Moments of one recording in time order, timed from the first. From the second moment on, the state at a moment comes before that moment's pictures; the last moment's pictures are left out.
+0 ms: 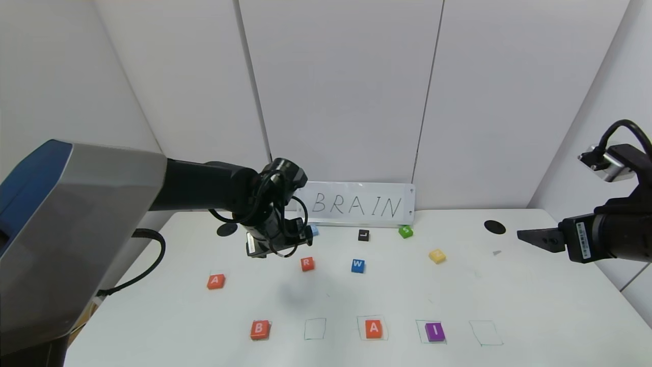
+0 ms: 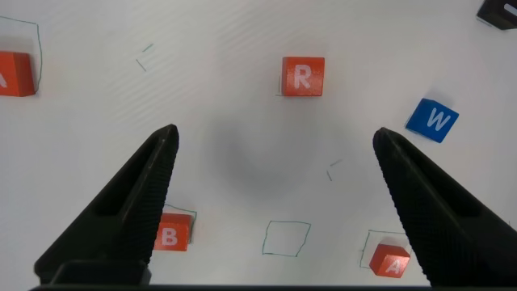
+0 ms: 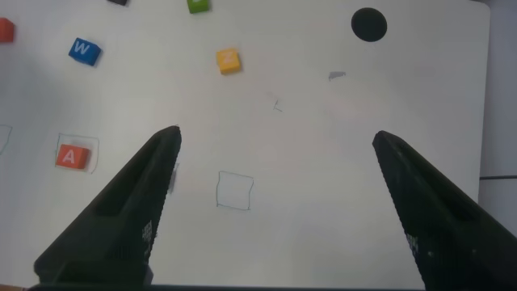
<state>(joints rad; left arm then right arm) -0.42 2.22 -1.71 0.54 0.19 -0.66 0.19 1.42 -0.96 0.15 -0.07 -0.01</state>
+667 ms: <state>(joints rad) -0.46 2.35 -1.81 0.54 0.28 -0.67 0.19 1.42 -0.96 0.15 -0.07 -0.01</state>
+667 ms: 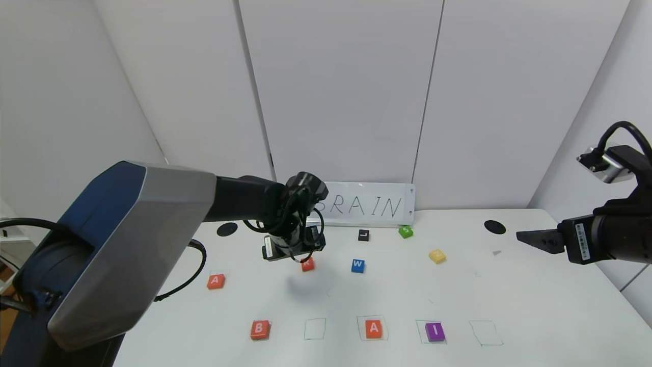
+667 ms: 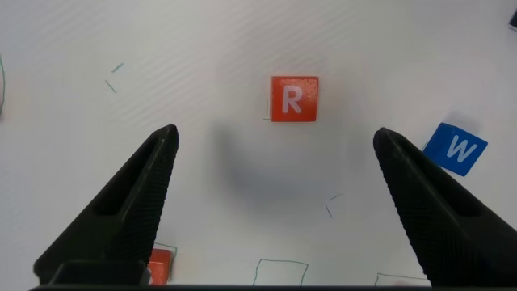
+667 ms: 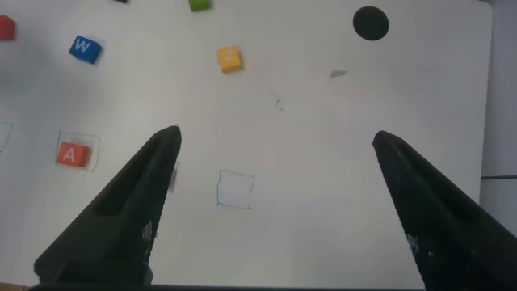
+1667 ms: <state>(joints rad) -0.49 2.17 -1.84 0.53 0.33 -0.70 0.20 1.42 -0.96 0.15 -0.07 -0.01</state>
